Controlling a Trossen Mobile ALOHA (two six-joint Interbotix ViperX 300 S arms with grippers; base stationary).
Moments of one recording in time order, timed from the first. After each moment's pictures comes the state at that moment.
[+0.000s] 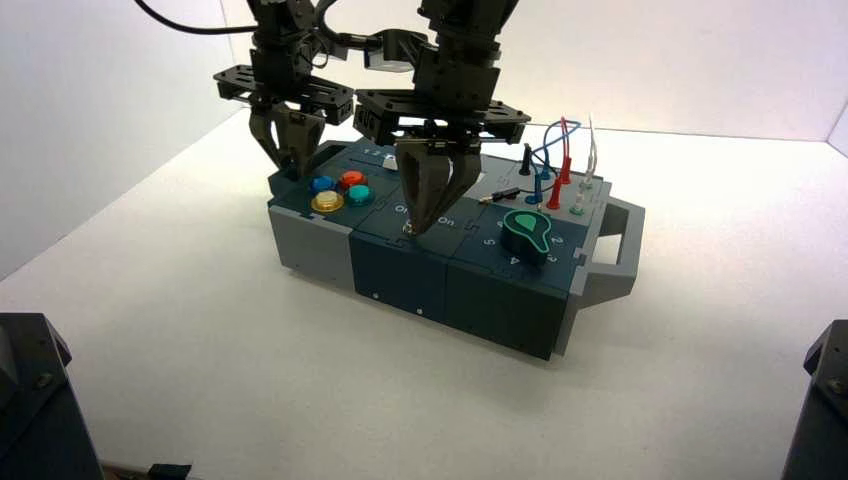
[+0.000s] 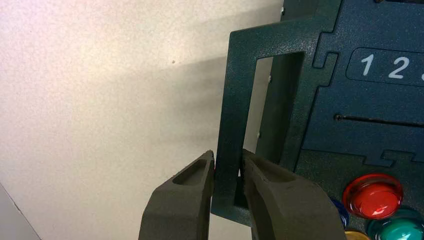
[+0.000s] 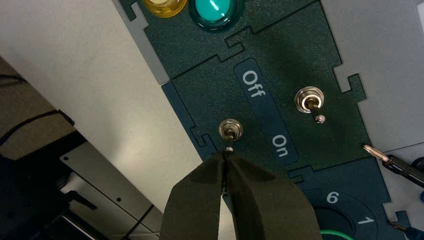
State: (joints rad) left arm -0.40 0.34 0.43 0.11 0.81 -0.11; right arm 0.81 0.19 0.54 0.32 0.75 -0.01
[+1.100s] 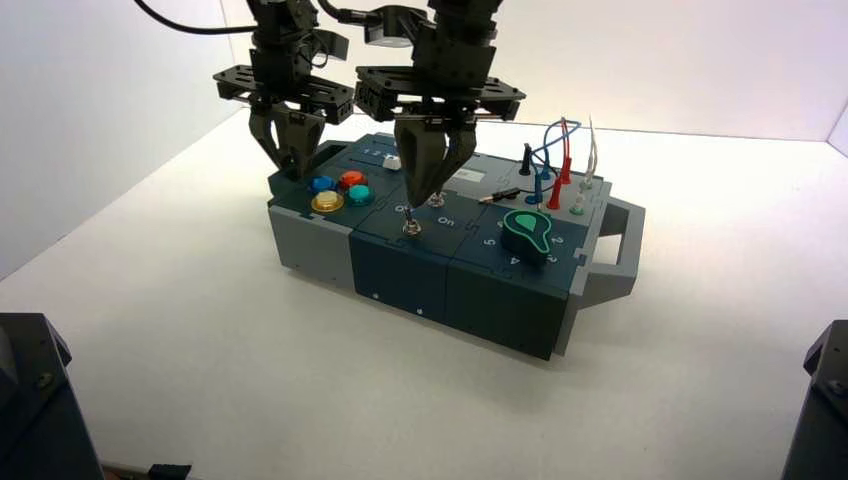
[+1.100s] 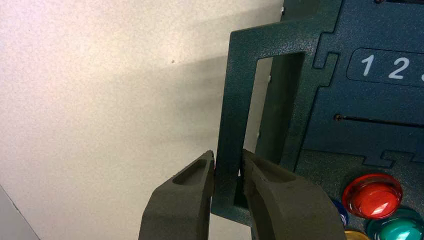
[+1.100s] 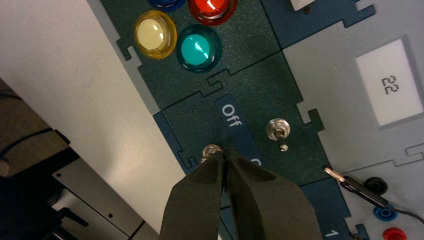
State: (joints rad) left arm -0.39 0.34 0.43 0.10 0.81 -0.11; right arm 0.78 0.19 0.49 0.26 0.75 0.00
